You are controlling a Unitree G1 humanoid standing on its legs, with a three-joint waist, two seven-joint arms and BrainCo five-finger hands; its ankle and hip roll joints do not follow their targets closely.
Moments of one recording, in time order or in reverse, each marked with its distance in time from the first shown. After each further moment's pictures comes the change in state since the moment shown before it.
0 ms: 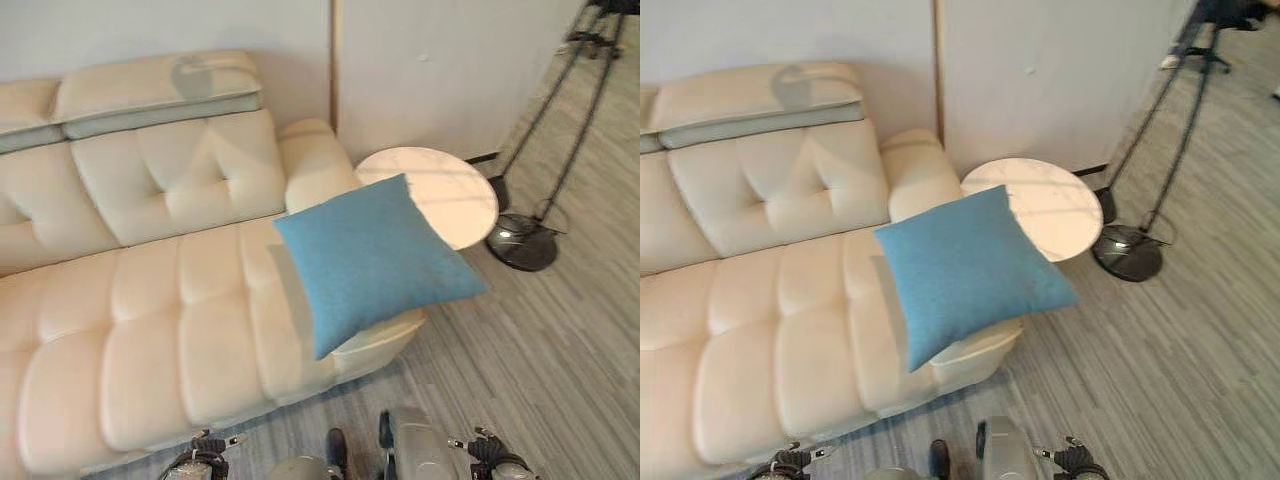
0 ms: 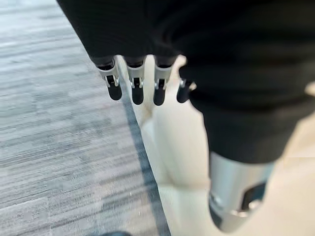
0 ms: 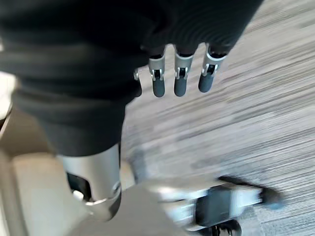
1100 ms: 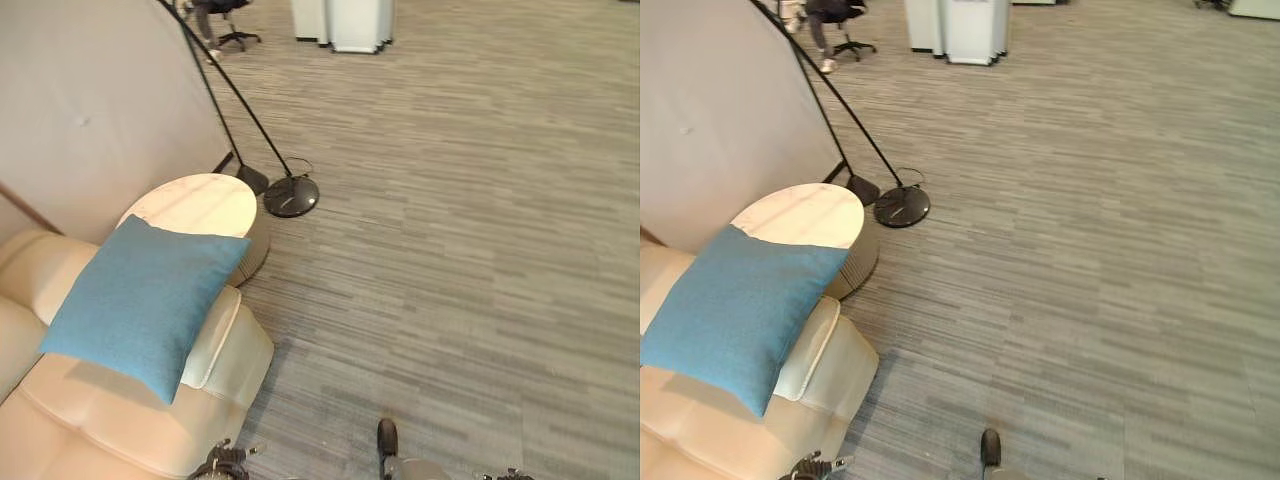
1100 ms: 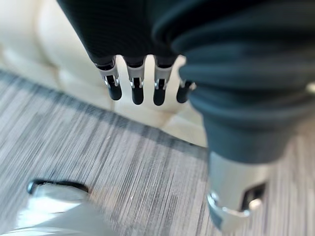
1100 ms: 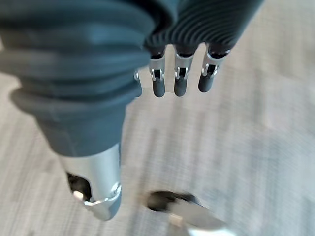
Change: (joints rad) left arm 0.011 -0.090 -0.030 0.008 0.002 -0.031 0.012; right arm 0.028 -0.064 -0.066 0.072 0.017 0.019 -0.009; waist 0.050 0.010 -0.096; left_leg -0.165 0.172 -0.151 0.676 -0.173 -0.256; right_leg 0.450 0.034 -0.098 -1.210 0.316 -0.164
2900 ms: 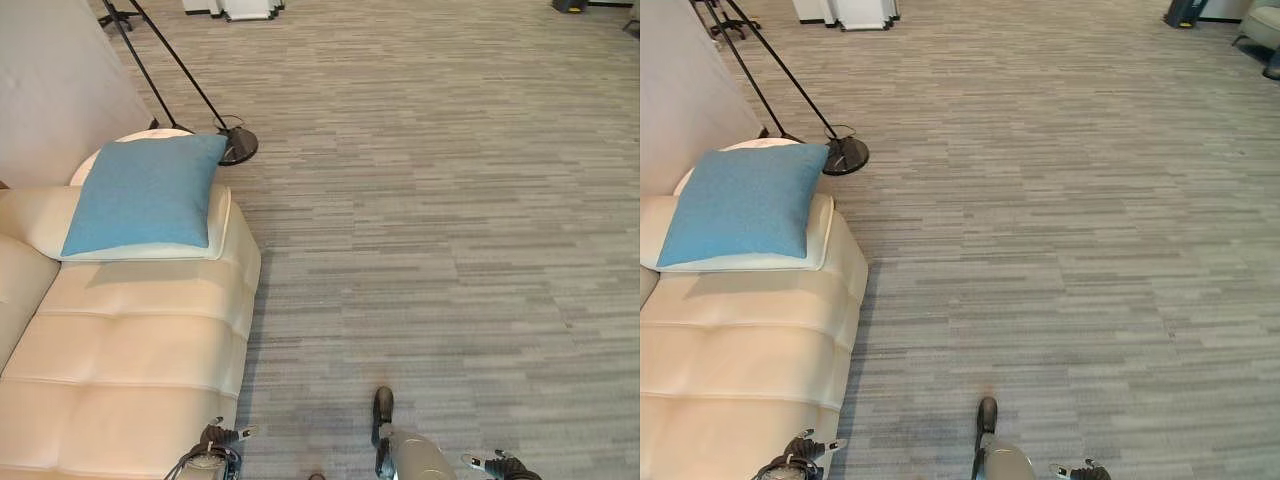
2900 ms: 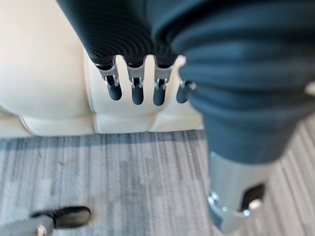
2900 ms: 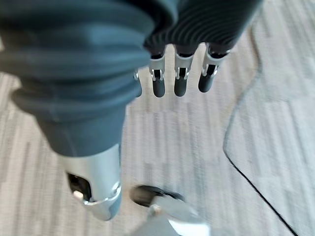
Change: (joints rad) left arm -0.014 0.035 -0.002 -0.049 0.065 0.008 0.023; right arm -0.027 0.028 -0.011 -0.038 -0.007 0.001 -0.014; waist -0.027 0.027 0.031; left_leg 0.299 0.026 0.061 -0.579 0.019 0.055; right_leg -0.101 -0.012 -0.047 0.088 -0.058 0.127
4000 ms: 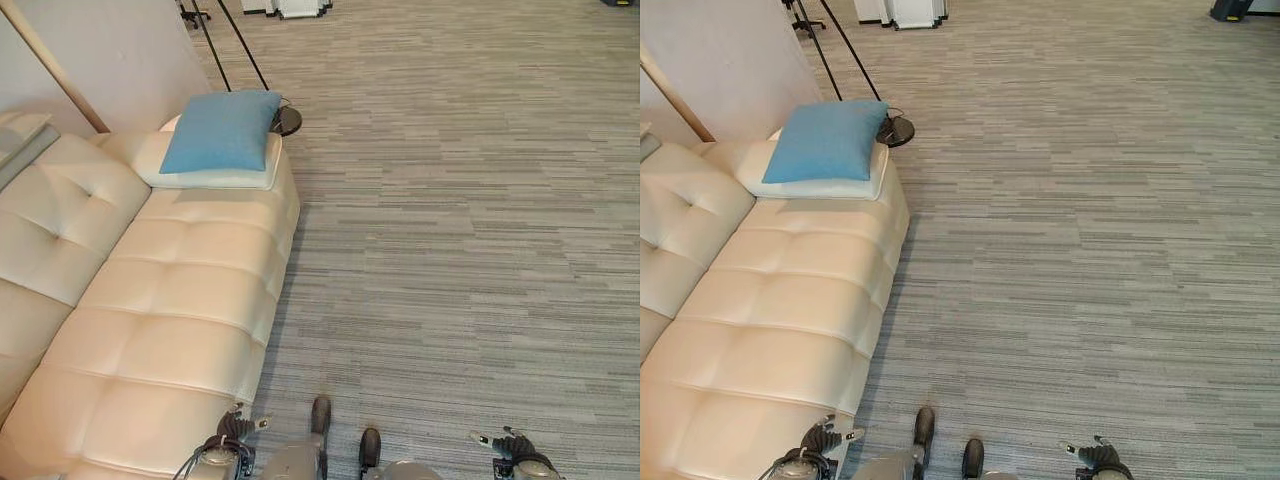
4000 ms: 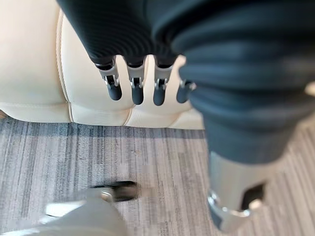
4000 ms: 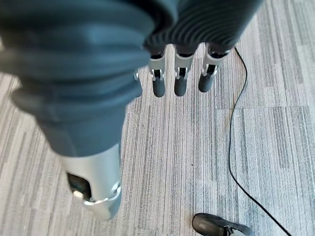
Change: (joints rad) left arm 0.006 -0.015 -0.049 -0.096 0.005 -0.017 -0.032; right arm -0.025 -0.045 0.047 -0.054 0.046 -0.021 -0.025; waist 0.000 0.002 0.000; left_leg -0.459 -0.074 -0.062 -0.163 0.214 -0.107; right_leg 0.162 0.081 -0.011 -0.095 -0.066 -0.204
